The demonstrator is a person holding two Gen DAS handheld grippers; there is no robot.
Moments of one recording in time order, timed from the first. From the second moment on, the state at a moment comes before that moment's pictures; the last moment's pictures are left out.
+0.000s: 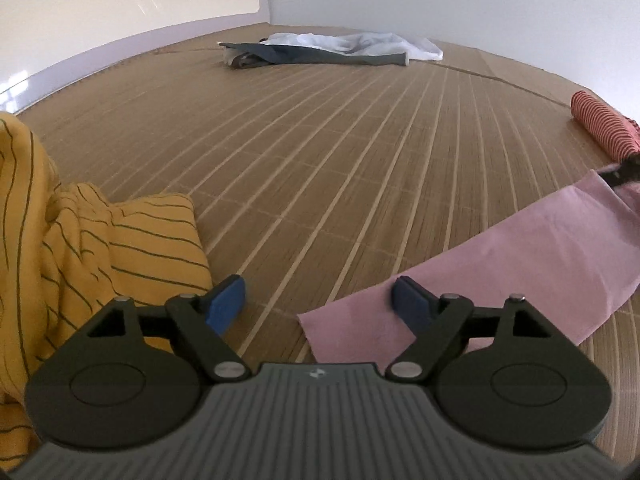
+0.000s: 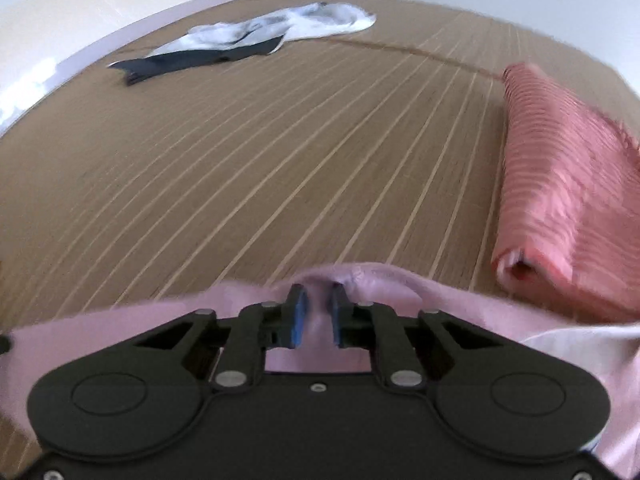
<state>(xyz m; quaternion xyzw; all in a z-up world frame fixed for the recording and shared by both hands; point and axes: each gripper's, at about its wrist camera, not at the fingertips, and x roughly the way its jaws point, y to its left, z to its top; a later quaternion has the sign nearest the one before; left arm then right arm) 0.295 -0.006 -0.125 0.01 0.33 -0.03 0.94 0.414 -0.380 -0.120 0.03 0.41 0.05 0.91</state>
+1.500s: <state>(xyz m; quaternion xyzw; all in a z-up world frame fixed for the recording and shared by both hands) 0.224 0.091 -0.043 -0.21 0.17 0.01 0.96 0.381 -0.075 -0.104 -0.06 0.30 0.27 0.91</state>
